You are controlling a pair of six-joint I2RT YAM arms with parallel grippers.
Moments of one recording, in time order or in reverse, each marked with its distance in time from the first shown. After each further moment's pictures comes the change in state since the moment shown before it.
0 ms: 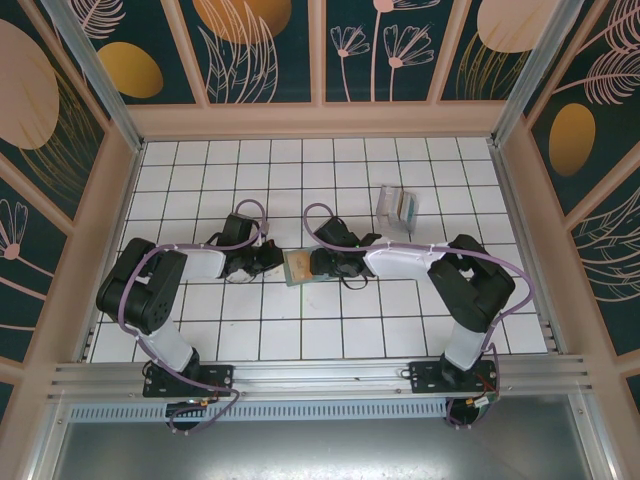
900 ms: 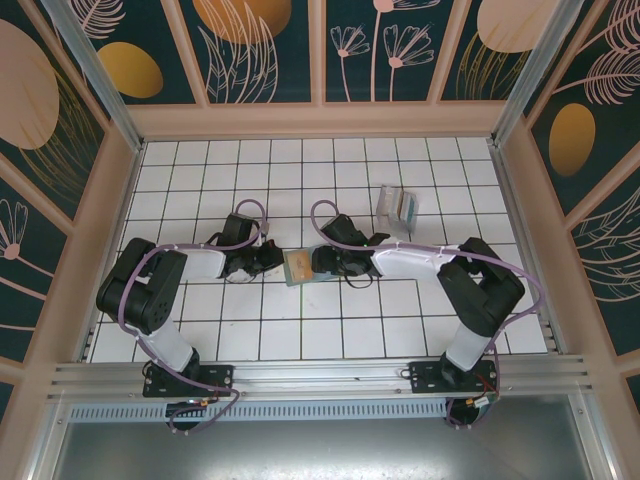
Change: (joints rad) left arm 0.000 0.000 0.000 0.000 0.000 0.000; right arm -0.027 -0.050 -0.035 0.031 -0.069 0.000
